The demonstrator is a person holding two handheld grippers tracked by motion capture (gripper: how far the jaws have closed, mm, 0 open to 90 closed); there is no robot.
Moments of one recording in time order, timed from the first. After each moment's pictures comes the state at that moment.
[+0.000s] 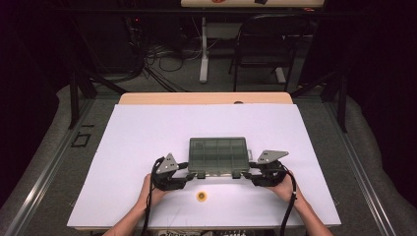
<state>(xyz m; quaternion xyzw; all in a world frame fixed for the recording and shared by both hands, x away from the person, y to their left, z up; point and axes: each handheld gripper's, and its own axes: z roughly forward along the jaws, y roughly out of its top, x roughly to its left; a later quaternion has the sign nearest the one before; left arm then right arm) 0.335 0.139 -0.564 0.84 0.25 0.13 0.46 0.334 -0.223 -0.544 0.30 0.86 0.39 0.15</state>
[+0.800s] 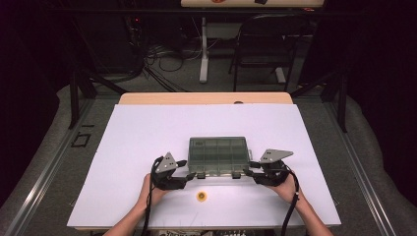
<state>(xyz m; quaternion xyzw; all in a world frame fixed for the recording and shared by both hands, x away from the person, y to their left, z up) 0.337 0.139 -0.564 0.84 0.27 0.14 0.46 0.329 -0.226 -0.533 0.29 0.85 0.42 0.15</state>
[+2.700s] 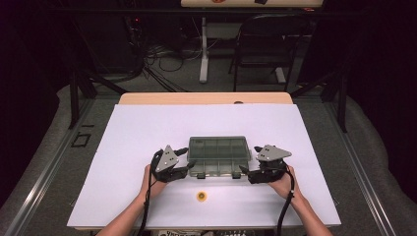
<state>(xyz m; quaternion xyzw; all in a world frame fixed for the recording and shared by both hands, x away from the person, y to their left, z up) 0.344 0.135 -0.542 0.81 0.22 0.23 0.49 0.331 -0.214 -0.518 0.28 0.83 0.42 0.25</state>
